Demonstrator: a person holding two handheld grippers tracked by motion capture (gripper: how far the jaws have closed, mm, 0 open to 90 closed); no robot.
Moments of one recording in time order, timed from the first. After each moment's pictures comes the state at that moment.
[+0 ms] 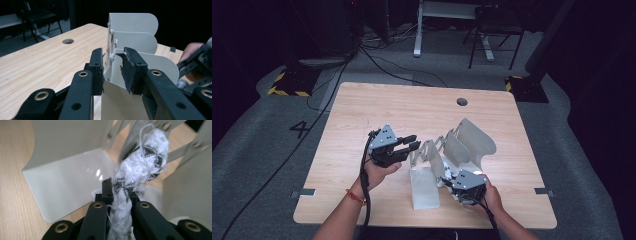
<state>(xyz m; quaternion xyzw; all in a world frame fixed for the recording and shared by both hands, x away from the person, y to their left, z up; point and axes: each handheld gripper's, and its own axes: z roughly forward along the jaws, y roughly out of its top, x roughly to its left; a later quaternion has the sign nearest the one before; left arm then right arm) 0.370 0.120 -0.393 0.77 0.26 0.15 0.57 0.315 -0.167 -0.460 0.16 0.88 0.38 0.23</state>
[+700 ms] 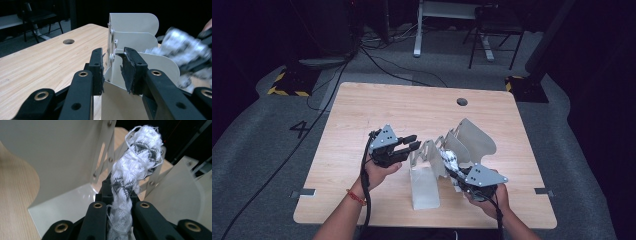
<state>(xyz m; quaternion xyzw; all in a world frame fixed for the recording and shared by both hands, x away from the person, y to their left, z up) 0.370 0.119 -0.393 0.77 0.26 0.15 0.56 0.305 -0.178 -0.412 0.17 0.83 0.46 0.27</state>
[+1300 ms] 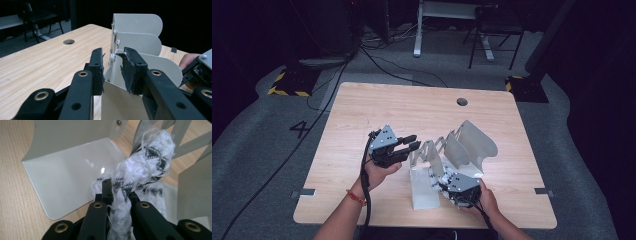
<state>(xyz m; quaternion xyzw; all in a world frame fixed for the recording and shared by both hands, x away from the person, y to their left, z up) 0.370 0.119 -0.393 0.77 0.26 0.15 0.57 0.315 -0.160 -0.478 0.16 0.89 0.37 0.21</state>
